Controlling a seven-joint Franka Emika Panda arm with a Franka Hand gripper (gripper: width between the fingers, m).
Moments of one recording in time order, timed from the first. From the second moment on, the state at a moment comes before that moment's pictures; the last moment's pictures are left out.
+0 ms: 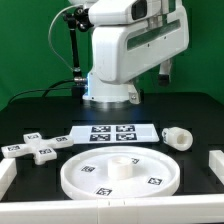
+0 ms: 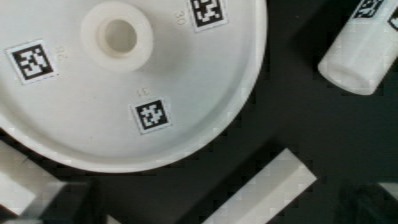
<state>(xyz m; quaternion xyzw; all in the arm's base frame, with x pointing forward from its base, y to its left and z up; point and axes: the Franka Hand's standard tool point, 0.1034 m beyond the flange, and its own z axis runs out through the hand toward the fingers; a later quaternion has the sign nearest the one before) 0.543 0.029 0.143 -0.91 -0.40 0.03 0.07</state>
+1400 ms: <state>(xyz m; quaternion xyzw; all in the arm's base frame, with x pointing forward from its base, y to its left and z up) 0.537 -0.016 0.090 -0.87 -0.50 -0.03 0.02</state>
